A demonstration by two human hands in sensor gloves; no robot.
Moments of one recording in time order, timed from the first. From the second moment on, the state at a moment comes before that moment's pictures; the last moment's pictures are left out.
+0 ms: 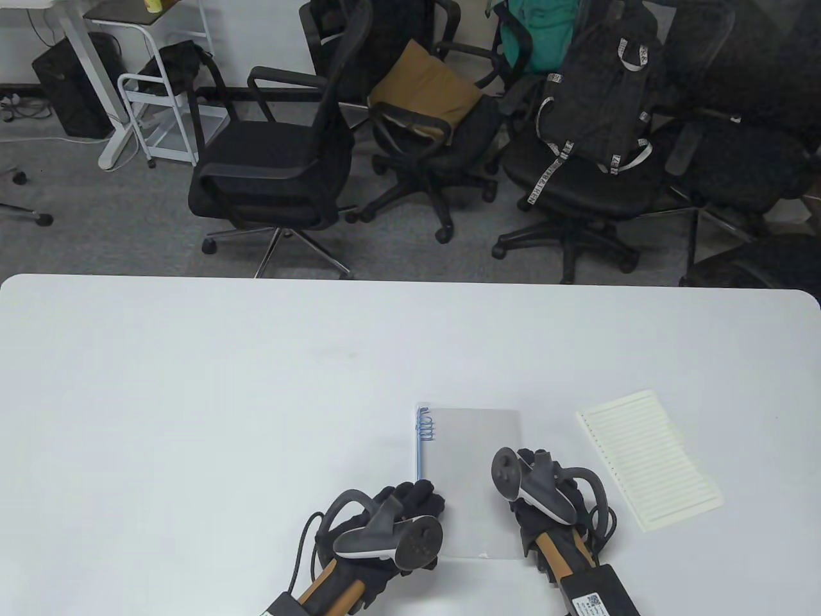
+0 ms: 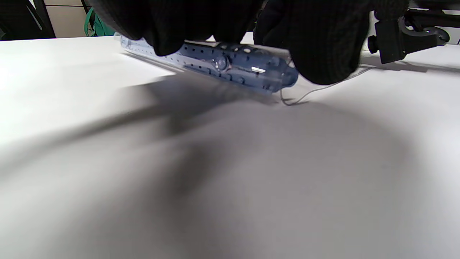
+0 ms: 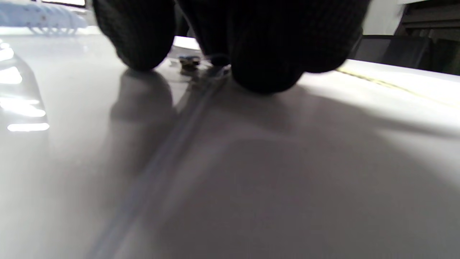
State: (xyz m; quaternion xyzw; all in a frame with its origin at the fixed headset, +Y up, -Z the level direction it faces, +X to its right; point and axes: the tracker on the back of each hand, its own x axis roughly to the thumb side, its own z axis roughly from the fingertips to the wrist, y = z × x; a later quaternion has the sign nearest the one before) left_hand -0.053 -0.760 -0.257 -0.12 -0.36 -0.03 0.92; right_hand 0.154 -0.777 -0.317 -0.01 -0.07 -0.99 0.07
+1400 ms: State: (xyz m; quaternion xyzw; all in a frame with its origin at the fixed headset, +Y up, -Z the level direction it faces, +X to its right) left_hand -0.046 -0.760 -0.252 -0.11 -0.35 -0.05 0.93; right_hand 0.197 -0.781 -0.297 -0.10 -0.06 -0.98 0.16
